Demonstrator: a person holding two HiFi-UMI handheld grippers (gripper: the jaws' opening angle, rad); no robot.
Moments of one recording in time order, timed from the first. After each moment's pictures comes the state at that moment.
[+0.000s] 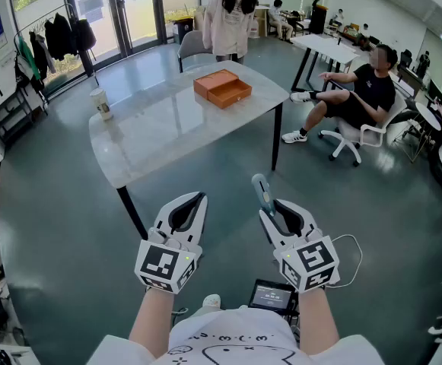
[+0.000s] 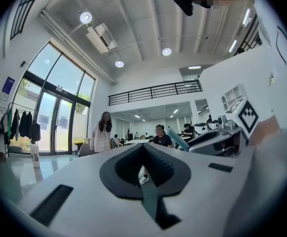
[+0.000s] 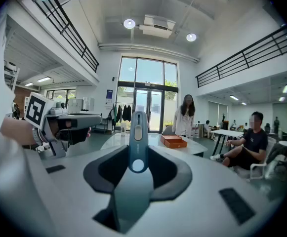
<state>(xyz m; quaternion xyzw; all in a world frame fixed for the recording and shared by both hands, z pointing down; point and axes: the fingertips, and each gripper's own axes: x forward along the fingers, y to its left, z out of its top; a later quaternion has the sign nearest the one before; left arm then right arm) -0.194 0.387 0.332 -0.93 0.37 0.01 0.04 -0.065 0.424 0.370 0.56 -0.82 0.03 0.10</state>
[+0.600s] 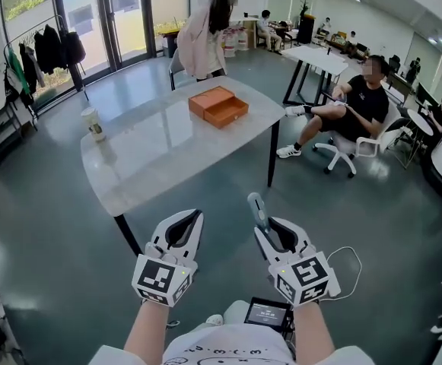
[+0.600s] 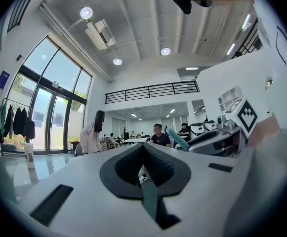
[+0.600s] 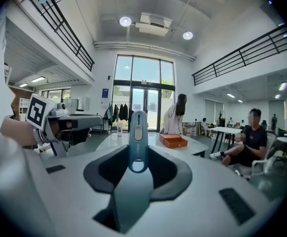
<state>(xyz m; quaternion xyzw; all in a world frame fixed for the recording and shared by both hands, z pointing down) -0.219 0.321 0.347 -0.94 0.34 0.01 0.04 -0.091 0.366 0.385 0.58 -0.81 0.04 0.10</state>
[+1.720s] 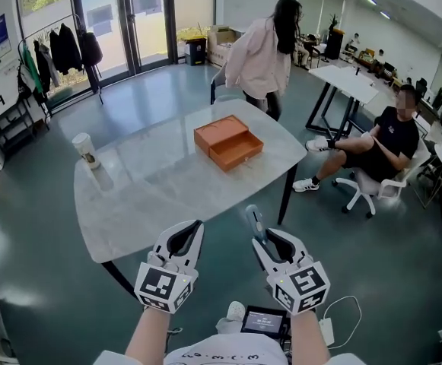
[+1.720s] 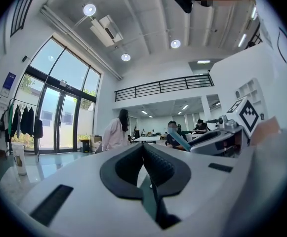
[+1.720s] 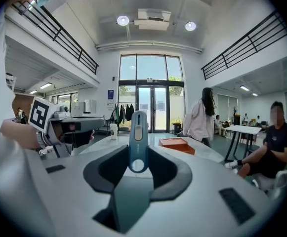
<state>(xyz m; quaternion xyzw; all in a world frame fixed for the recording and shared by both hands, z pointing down) -0.131 0.110 0.352 -0.91 0.41 0.00 0.03 -0.003 0.142 0.388 0.51 -0.85 0.05 0.09</state>
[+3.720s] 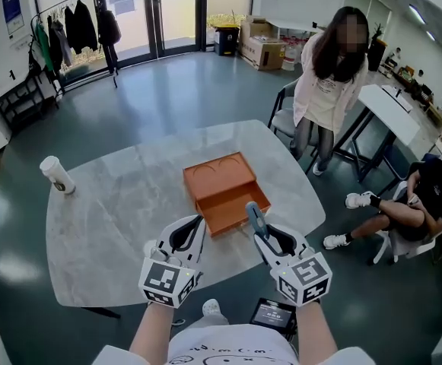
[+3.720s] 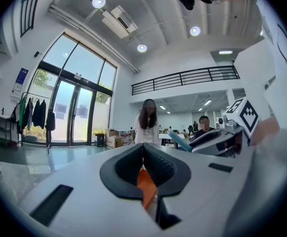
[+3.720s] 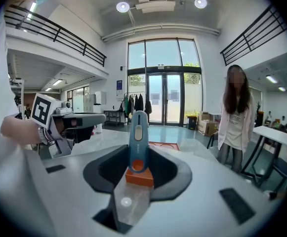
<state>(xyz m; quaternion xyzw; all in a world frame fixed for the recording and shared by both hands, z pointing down) -0.029 -0.221 0.384 -0.87 0.50 -0.01 -0.01 0.106 -0.211 0.420 0.41 -0.90 0.06 0.15</state>
